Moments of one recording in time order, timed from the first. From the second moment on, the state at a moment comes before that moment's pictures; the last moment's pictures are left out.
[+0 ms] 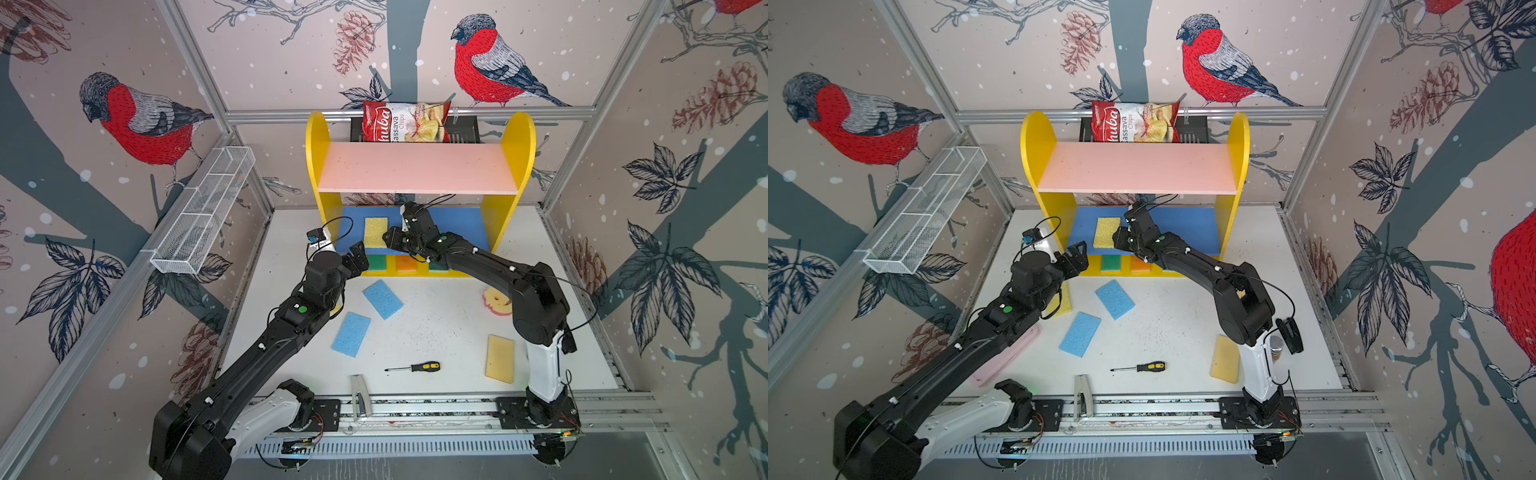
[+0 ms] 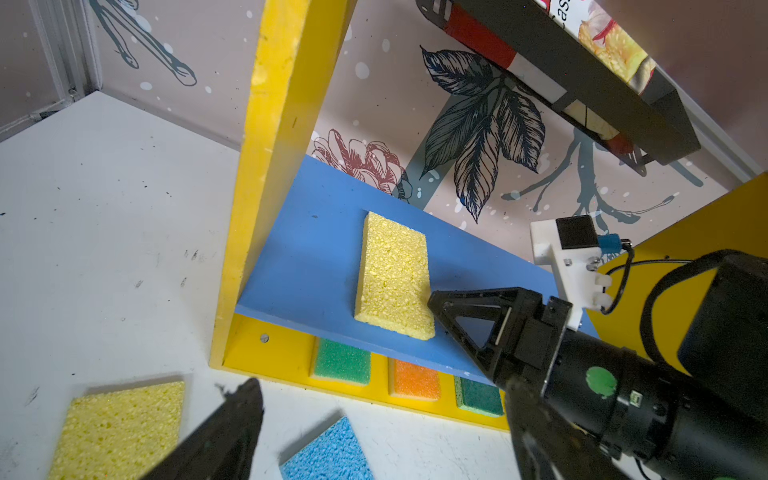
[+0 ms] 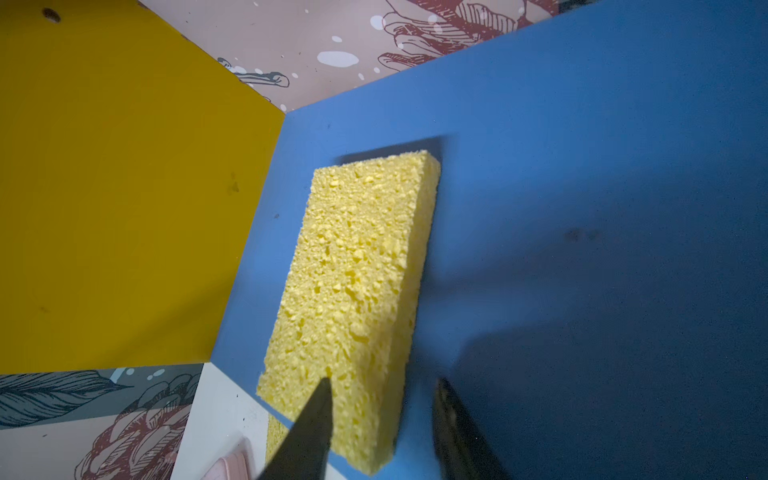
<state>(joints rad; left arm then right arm) -0.51 1.00 0.79 -0.09 -0.32 -0.62 0.76 2.00 1.64 -0.20 -0.07 0.68</state>
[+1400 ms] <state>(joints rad) -0.50 0.77 0.64 -0.08 -0.62 -0.60 1.02 1.73 1.00 -0.08 0.05 0.37</state>
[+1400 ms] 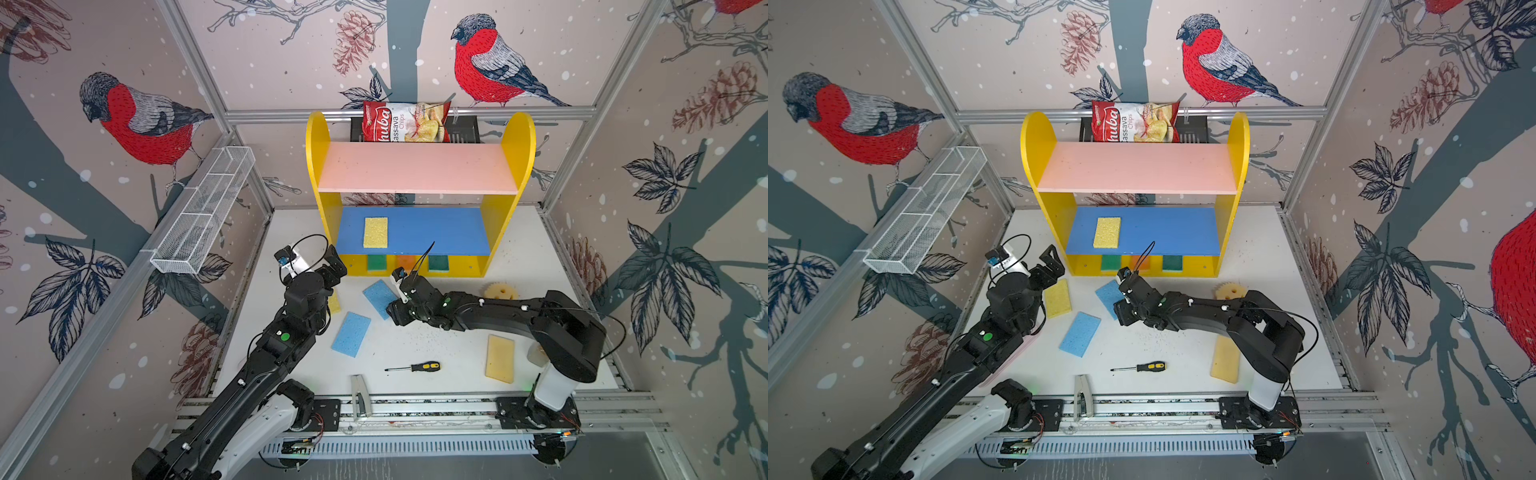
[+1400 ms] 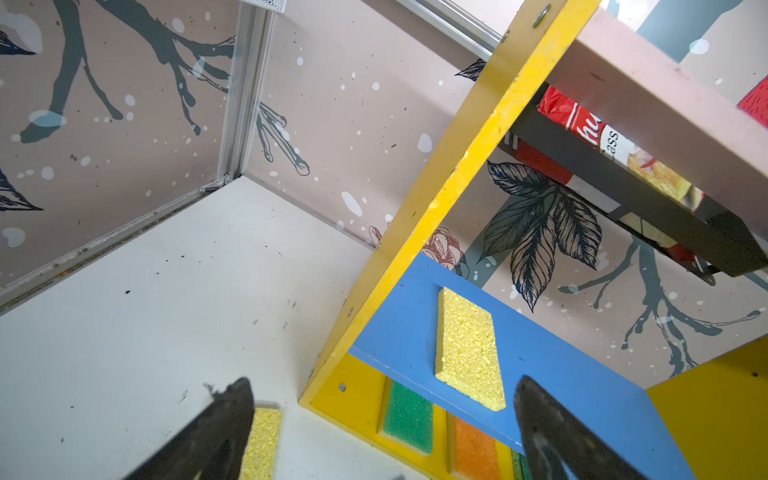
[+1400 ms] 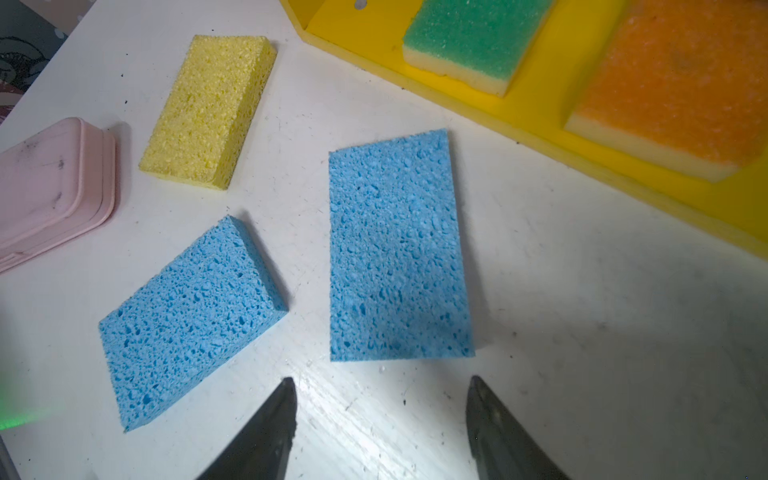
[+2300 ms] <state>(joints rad) -0.03 1.31 0.57 -0.10 -0.05 -0.74 0.98 1.85 1.10 -0.03 0.01 0.35</state>
